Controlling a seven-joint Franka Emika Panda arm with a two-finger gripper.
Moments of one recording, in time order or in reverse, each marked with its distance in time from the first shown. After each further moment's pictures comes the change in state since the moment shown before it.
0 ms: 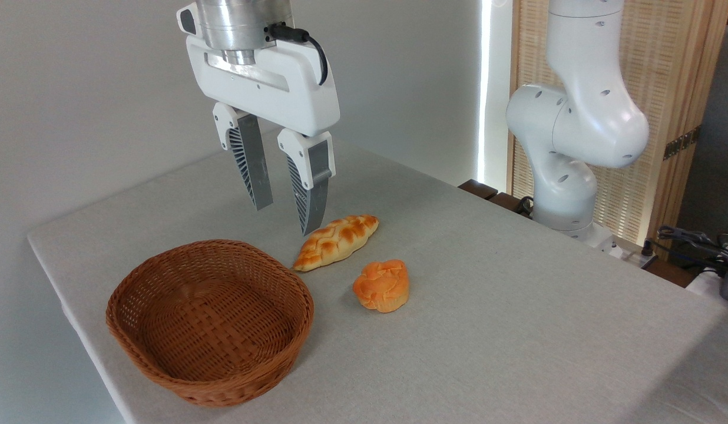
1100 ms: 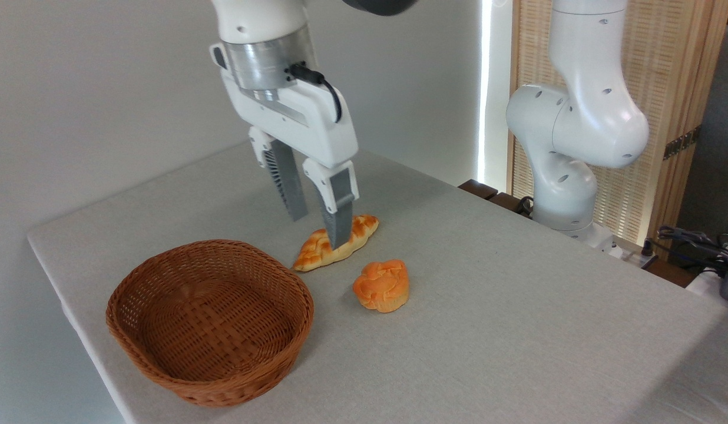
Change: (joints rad) arm -0.004 -0.074 0.000 -0.184 -0.001 0.016 0.130
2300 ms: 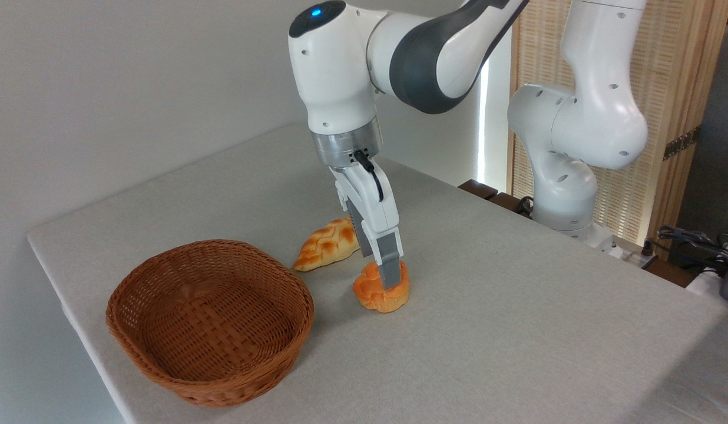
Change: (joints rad) arm -0.049 -0.222 -0.030 -0.580 0.047 0.332 0.227
